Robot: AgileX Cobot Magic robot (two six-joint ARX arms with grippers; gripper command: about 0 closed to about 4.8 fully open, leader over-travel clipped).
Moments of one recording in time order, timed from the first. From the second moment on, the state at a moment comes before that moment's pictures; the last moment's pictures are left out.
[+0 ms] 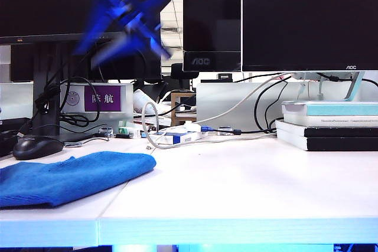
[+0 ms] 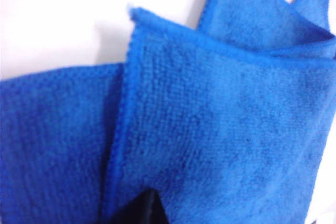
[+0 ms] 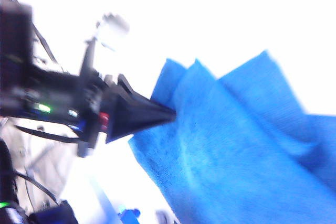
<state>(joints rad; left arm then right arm) 0.19 1.57 0.71 -0.43 0.70 0.02 0.74 2.12 2.08 -0.87 -0.54 0.39</state>
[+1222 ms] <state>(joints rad) 0.14 0.89 0.90 -0.41 0.51 -0.04 0.66 1.72 2.08 -0.85 -0.22 0.18</state>
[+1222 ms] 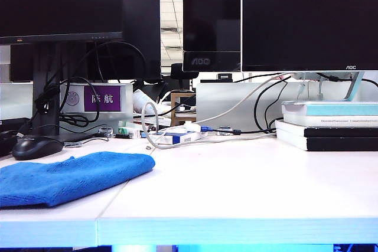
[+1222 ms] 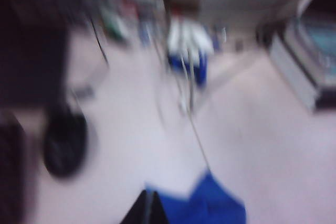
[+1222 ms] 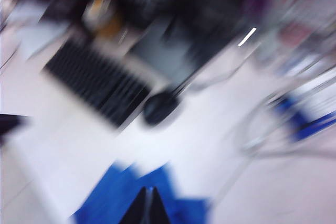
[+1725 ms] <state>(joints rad) 0.12 0.47 0.98 -0.45 0.30 -0.04 0.66 1.44 1.99 -0.92 0.12 0.01</state>
